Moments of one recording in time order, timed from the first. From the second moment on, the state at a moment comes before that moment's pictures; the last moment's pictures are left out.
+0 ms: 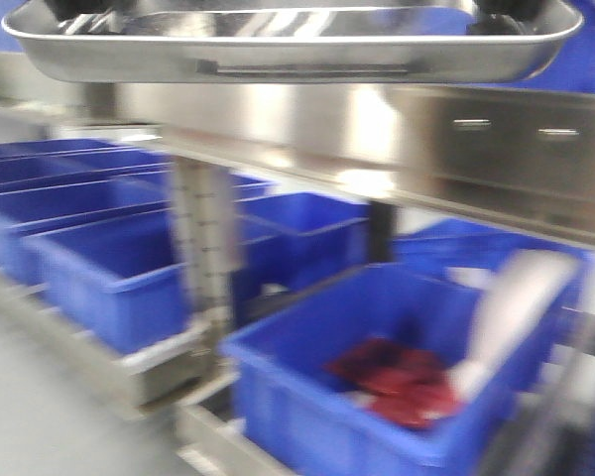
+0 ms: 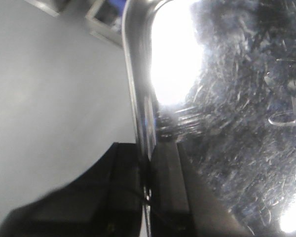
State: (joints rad) left arm -0.74 1.47 -1.52 0.20 1.23 -0.51; right arm 0.65 1.42 -1.46 -0.18 1.24 0.61
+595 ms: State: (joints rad) left arm -0.74 1.47 -1.52 0.20 1.23 -0.51; right arm 0.65 1.42 -1.46 -0.18 1.24 0.61
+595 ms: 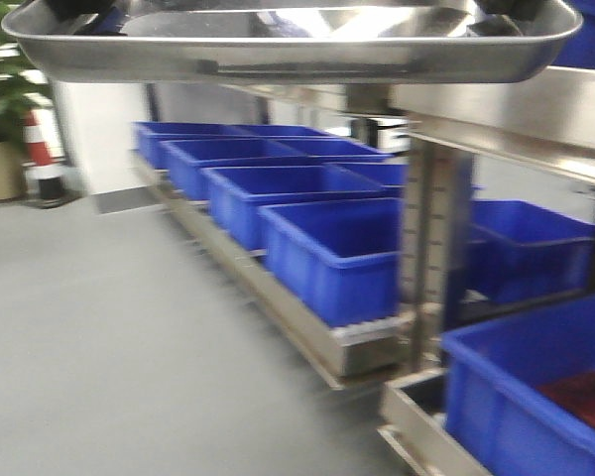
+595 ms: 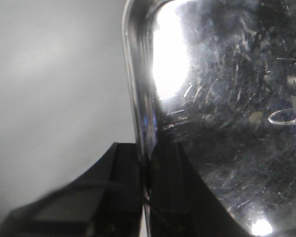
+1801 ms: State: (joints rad) left arm -0.74 1.47 -1.52 0.20 1.24 -0.51; right arm 0.65 1.42 -1.46 -0.18 1.24 0.61
